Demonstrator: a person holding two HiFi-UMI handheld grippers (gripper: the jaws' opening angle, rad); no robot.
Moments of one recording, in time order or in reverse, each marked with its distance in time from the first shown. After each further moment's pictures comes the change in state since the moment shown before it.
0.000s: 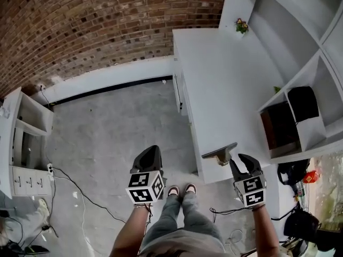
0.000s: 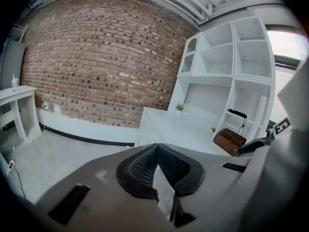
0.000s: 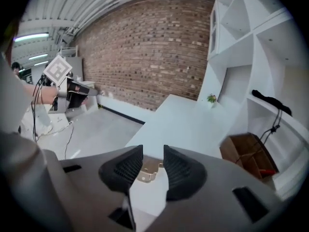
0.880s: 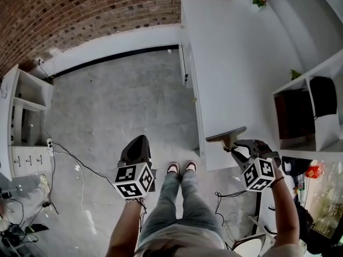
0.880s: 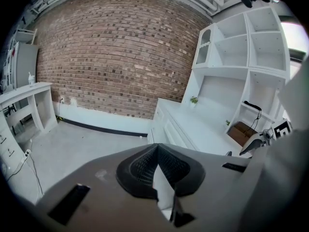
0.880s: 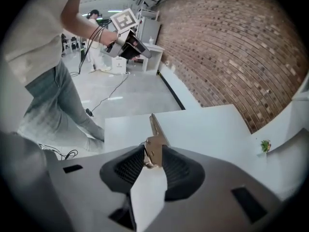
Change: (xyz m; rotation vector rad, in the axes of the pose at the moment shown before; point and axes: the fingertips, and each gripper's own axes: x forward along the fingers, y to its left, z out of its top) left arm -0.014 0.047 -0.050 -0.065 0.079 0.153; right arm 0.048 0.033 -0.054 -0.791 0.195 0.410
